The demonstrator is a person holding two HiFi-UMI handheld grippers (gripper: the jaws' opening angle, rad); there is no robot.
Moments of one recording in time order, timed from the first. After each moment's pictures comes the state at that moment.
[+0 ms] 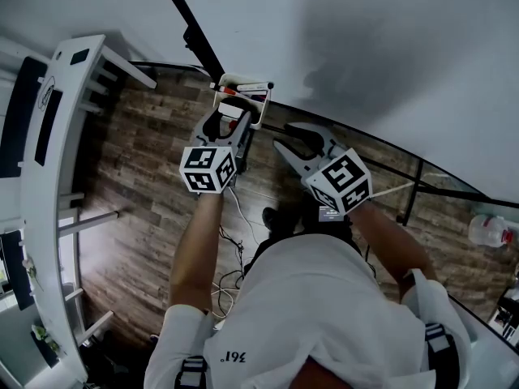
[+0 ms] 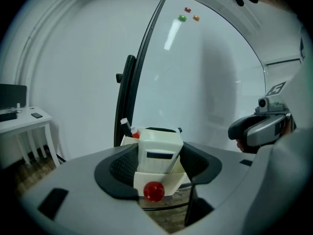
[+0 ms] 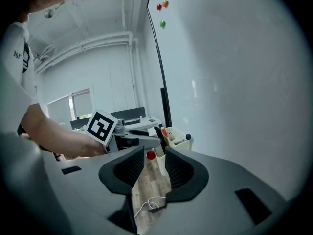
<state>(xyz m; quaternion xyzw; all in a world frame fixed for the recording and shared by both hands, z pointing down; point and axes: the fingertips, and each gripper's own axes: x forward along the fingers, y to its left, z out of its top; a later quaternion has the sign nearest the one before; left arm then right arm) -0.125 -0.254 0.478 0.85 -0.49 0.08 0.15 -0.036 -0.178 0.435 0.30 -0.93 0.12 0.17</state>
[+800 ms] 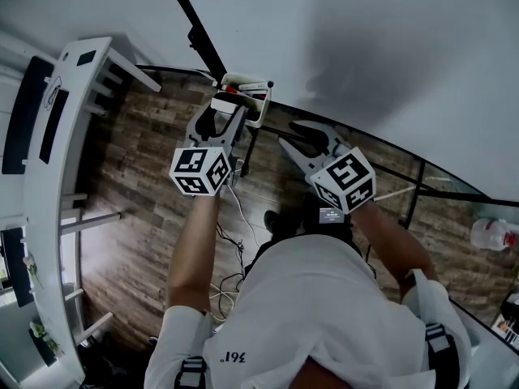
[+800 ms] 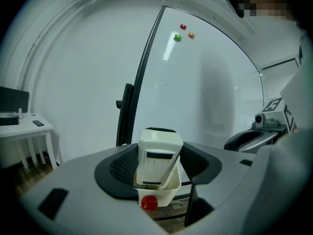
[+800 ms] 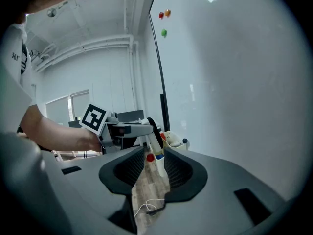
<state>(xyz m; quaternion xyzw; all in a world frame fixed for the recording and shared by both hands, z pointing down) -0.133 -0.242 0.424 0.85 -0.50 0.03 0.12 -0.023 -0.170 0.419 0.32 -0.93 0.11 0.15</state>
